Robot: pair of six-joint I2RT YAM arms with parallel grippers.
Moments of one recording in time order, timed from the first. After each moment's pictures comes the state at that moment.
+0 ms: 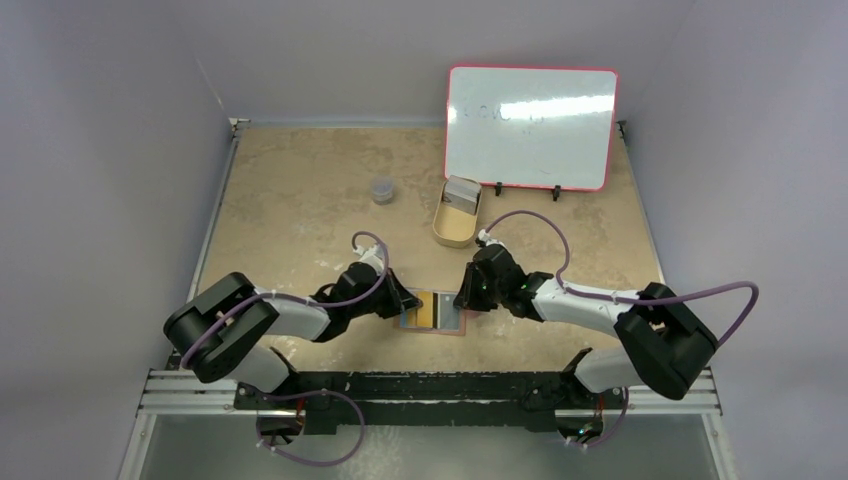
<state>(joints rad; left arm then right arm) -0.77 1.47 0.30 0.61 0.16 -1.04 0.76 1.37 0.54 -0.07 -0.01 0.82</state>
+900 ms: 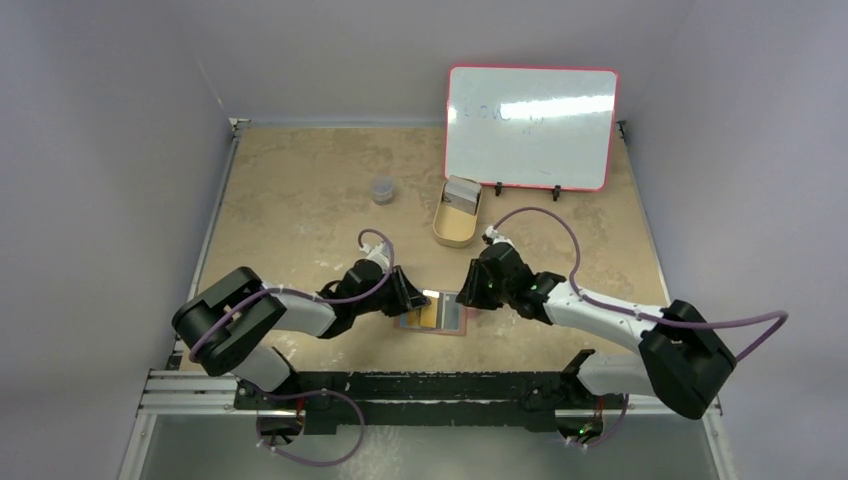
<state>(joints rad) -0.77 1.54 0.33 0.66 0.19 -1.07 0.76 1.26 0.56 -0.17 0.02 0.83</state>
